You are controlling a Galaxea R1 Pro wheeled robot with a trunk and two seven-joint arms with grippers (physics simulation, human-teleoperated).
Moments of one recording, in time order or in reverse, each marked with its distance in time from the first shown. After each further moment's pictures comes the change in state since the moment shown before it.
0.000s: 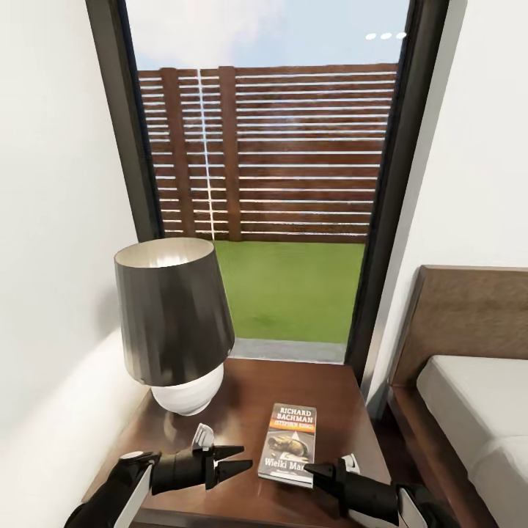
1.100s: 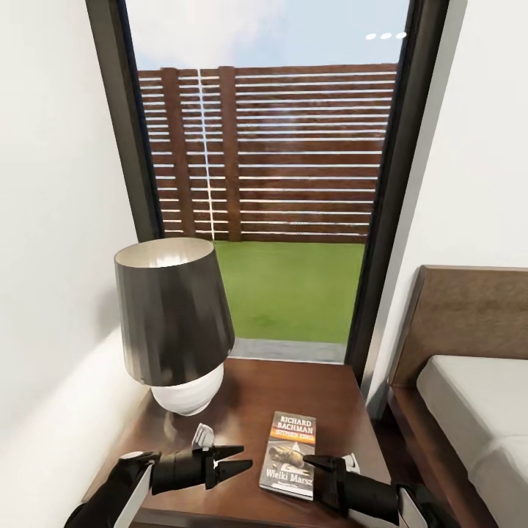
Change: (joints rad) left arm 0.000 0.000 0.000 0.000 0.000 0.000 0.000; right arm 0.000 -0.001 0.001 -0.002 0.001 -0.001 0.000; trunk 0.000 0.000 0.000
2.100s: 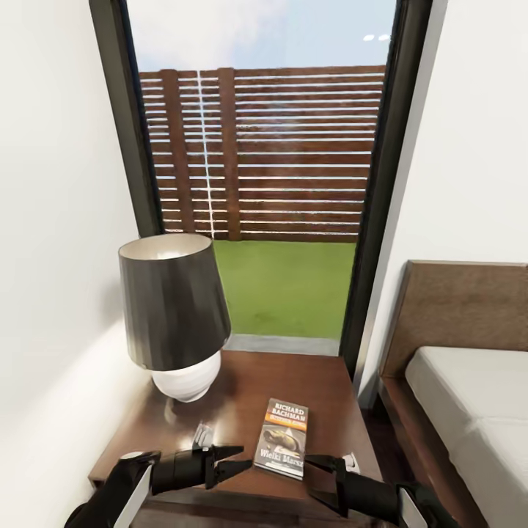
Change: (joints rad) left arm 0.000 0.000 0.000 0.002 0.002 0.000 0.000; right arm 0.000 0.001 0.000 0.000 0.000 0.000 0.000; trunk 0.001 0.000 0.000
